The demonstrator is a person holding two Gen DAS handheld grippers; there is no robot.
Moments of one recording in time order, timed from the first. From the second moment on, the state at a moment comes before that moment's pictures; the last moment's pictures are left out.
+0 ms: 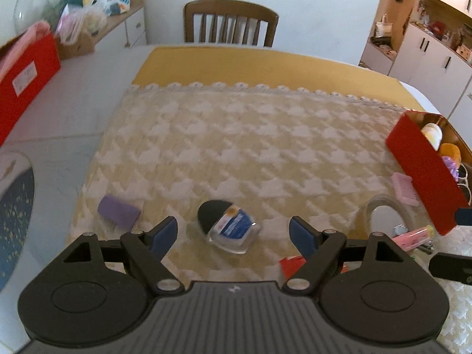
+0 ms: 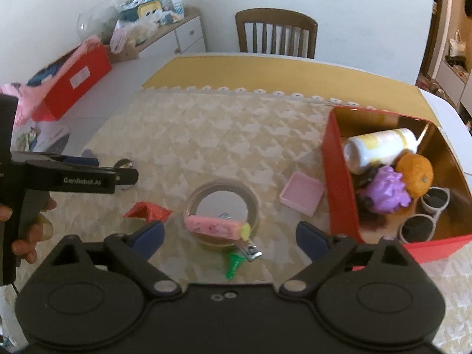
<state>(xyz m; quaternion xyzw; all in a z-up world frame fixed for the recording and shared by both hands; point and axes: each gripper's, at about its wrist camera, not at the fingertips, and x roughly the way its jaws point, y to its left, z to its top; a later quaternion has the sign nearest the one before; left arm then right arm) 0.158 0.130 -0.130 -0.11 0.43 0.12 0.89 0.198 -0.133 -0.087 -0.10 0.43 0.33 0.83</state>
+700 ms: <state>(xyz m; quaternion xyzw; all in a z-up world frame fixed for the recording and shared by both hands) 0.168 0.138 -0.147 -0.10 0.42 0.13 0.89 0.196 -0.096 -0.108 -0.15 0.44 0.30 0.83</state>
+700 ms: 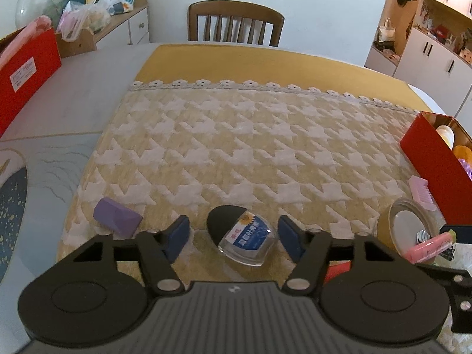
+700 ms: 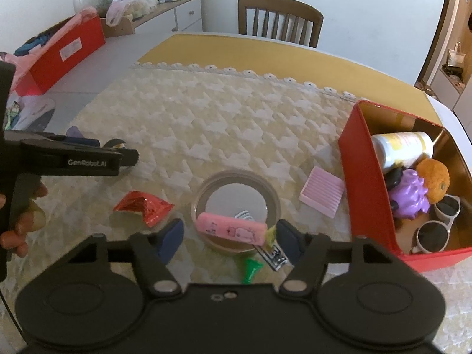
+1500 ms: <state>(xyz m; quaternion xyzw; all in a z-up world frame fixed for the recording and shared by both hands) 0.164 0.119 -0.128 -0.10 0.41 0.12 0.90 0.195 -0.108 -0.096 -0.15 0.42 0.32 0.84</state>
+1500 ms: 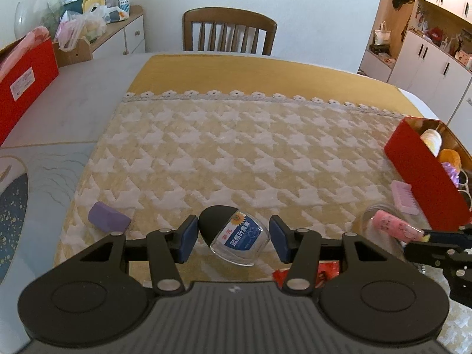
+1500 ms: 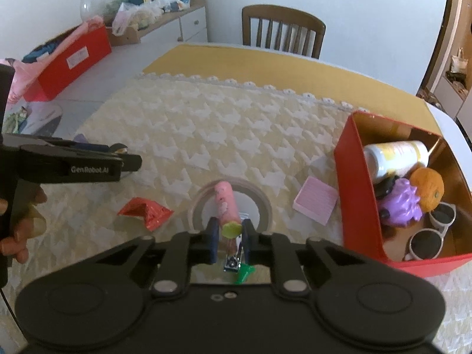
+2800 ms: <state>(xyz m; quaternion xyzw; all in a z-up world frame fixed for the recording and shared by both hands) 0.219 -0.038 -0.037 -0.07 0.36 0.03 0.93 0.236 -0.254 -0.034 -0.05 0.34 0.26 0.90</state>
